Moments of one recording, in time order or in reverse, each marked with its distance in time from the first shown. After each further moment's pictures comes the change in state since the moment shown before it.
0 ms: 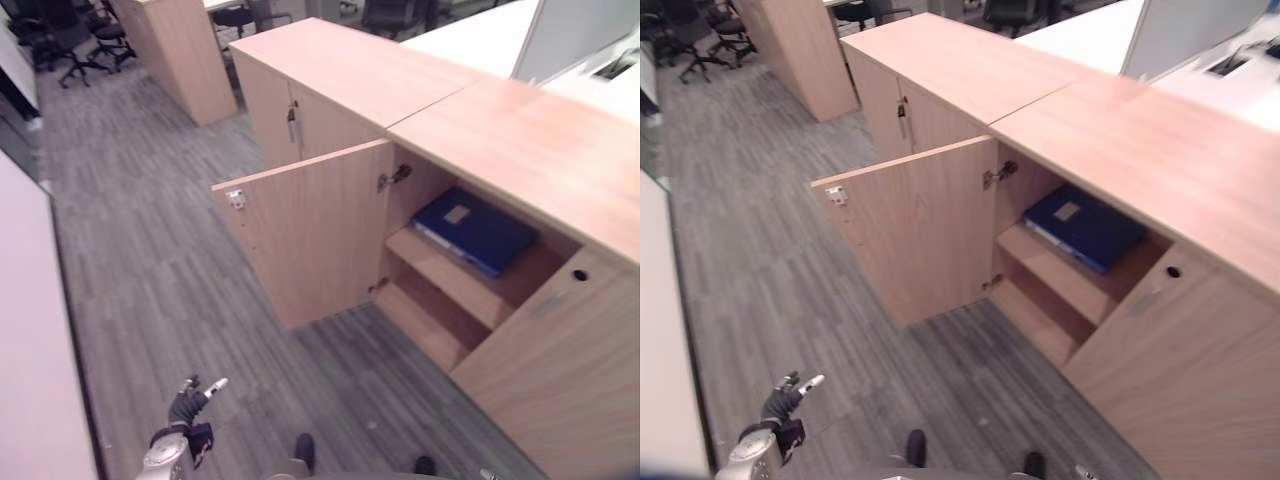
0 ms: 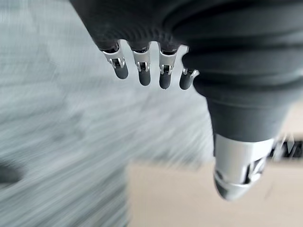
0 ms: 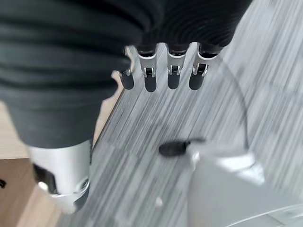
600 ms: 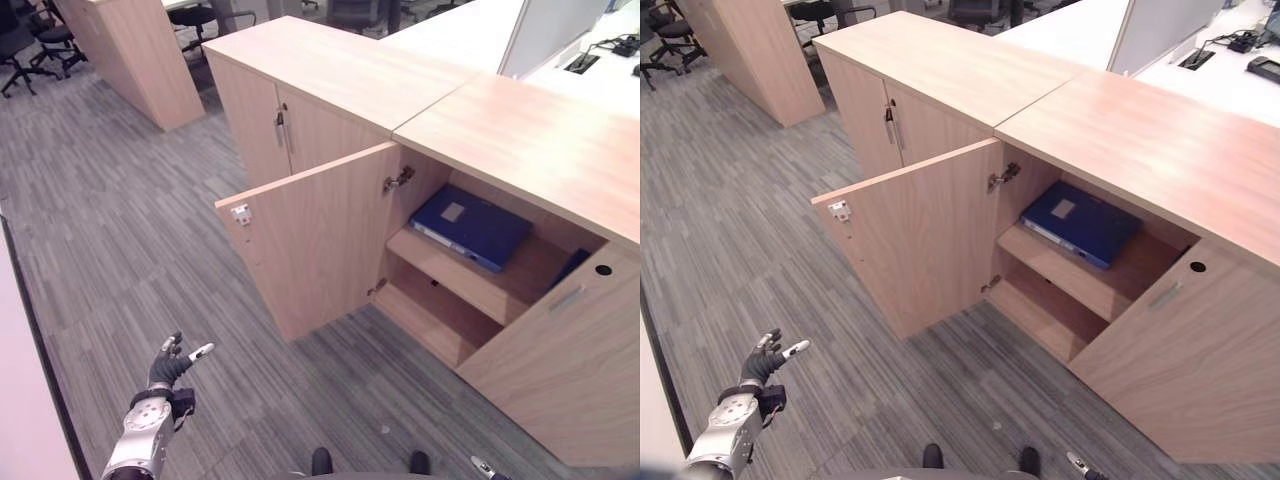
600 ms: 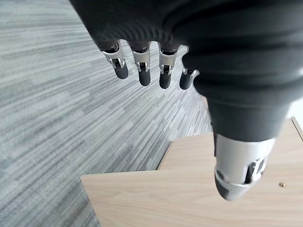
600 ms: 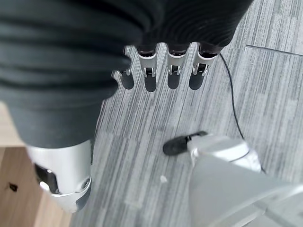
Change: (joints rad) left arm -0.057 0.090 0.043 -0.132 0.149 0.030 0.004; right arm 0.032 0.047 0.039 -0.054 0.040 0.018 0.023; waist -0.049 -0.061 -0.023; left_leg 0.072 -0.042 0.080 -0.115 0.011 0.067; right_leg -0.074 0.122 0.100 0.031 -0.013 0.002
